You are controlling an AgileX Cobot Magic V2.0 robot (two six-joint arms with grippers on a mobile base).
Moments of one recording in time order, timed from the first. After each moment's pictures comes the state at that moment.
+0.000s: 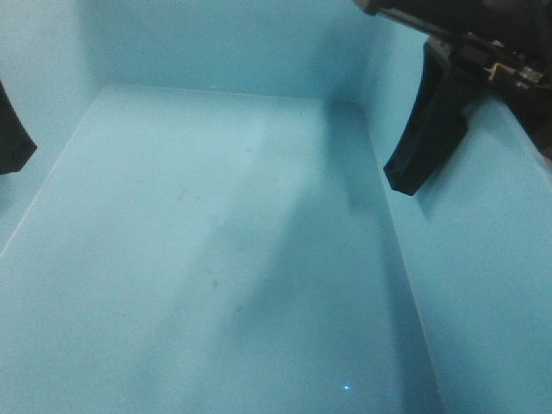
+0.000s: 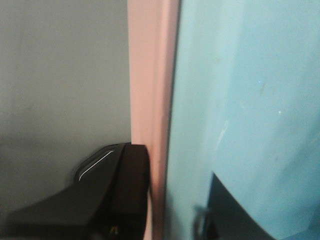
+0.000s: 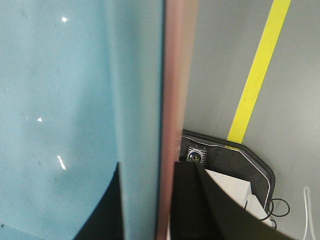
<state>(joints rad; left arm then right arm) -0.63 1.15 -0.94 -0.03 0.93 -0.52 0.54 1.29 -0.95 0.27 0.84 0.32</state>
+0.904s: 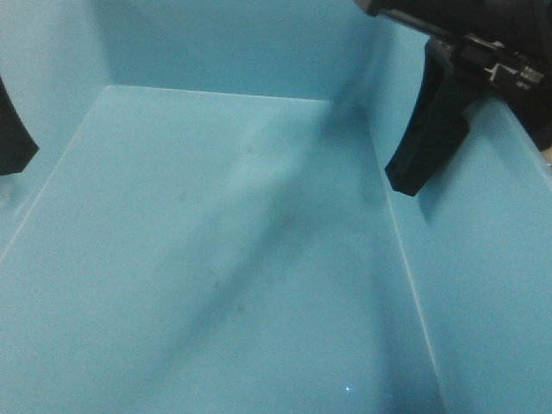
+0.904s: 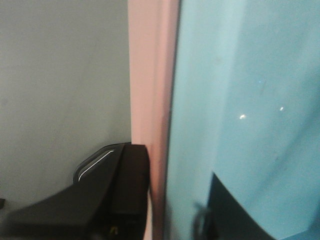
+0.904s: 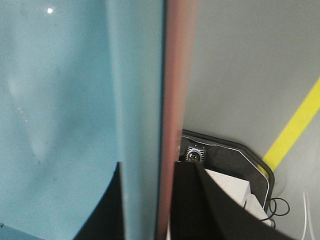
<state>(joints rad) -0.63 1.15 -0.94 -0.03 0.93 -0.52 0.54 1.29 -0.95 0.27 0.84 0.32</state>
